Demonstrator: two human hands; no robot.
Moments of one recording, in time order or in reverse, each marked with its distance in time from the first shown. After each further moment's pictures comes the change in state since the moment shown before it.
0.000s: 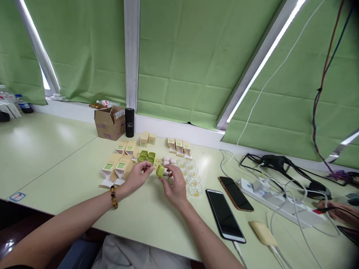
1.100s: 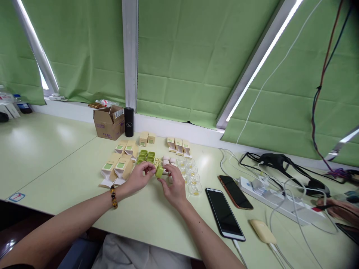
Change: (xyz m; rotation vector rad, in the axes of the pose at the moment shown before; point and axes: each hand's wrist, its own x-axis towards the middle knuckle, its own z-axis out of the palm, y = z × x) left_hand -0.003 0.009 0.004 0.133 -0.053 0.068; right_hand -0.001 -0.002 0.000 -0.017 -0.014 -0.041
